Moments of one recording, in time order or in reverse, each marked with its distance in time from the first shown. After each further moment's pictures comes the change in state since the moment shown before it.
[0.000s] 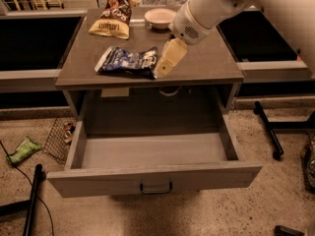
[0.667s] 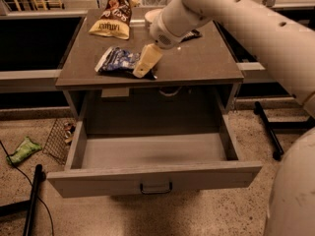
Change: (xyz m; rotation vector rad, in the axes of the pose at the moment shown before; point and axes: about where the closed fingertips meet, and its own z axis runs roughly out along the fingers) arm -0.036 -0.026 0.071 0.061 -0.044 -0.041
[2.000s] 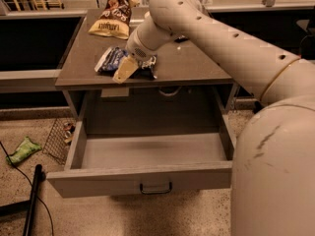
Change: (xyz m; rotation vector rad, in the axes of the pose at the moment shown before) arm -0.024 0.015 0.085 -0.074 -0.032 0.002
